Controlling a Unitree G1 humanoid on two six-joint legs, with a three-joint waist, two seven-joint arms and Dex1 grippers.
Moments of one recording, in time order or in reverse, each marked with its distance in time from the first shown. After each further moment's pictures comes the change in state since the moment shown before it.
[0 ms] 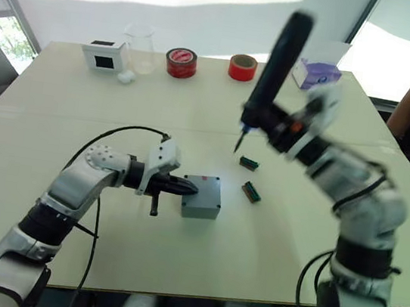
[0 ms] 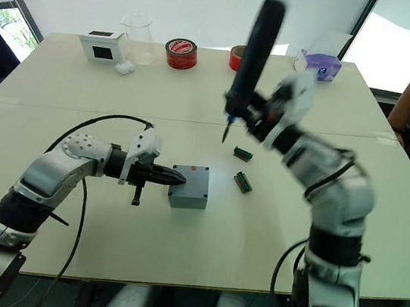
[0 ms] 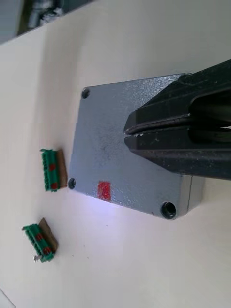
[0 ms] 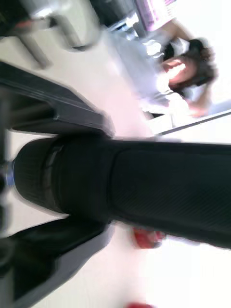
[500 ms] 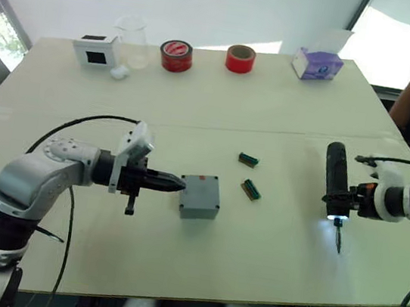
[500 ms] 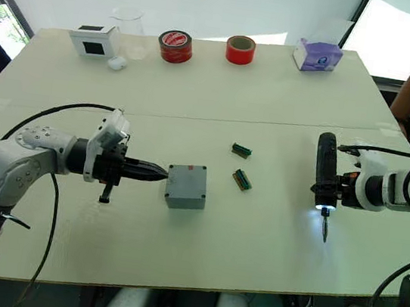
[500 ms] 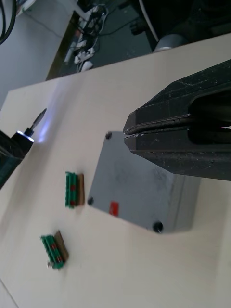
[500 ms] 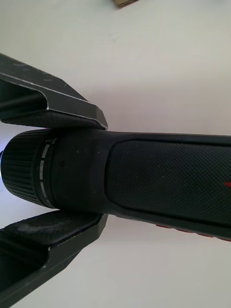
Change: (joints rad) left arm 0.048 0.161 0.127 -0.229 -0.225 0.189 -0.046; right arm 0.098 -0.614 0.344 0.447 -0.123 0.509 0.247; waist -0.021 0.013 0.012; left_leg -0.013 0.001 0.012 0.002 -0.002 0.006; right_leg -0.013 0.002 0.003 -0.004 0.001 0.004
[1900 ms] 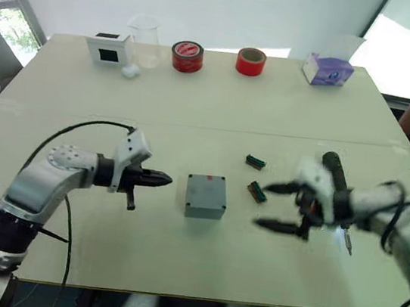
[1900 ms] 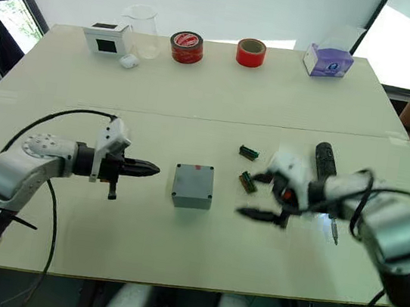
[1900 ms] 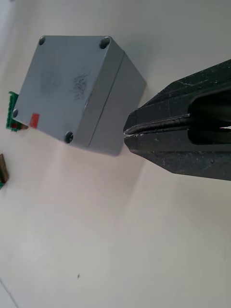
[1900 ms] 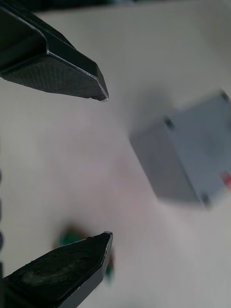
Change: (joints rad) left arm 0.035 -0.012 -0.086 0.161 0.207 -0.171 0.140; right arm 0.384 0.128 0.158 -0.743 -0.226 -0.672 0.541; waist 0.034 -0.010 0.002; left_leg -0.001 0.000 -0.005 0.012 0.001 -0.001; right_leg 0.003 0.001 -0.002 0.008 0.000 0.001
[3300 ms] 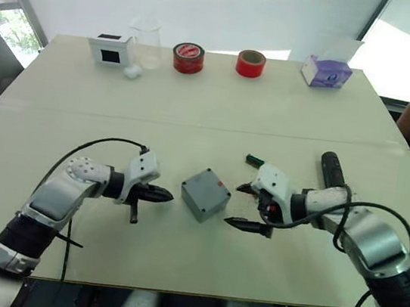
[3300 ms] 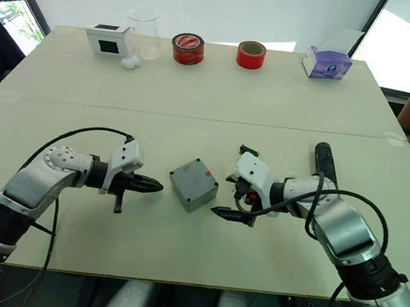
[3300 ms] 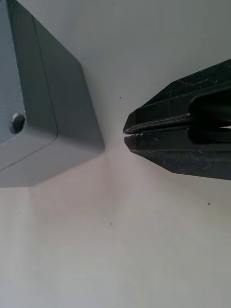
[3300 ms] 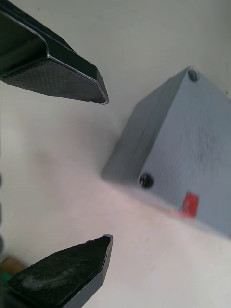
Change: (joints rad) left arm 0.010 -0.051 -0.073 0.081 0.160 -0.104 -0.083; right arm -0.136 0.141 0.166 0.122 -0.169 -0.086 -0.108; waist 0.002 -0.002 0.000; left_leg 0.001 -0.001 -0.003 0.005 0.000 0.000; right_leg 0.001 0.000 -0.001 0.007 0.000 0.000
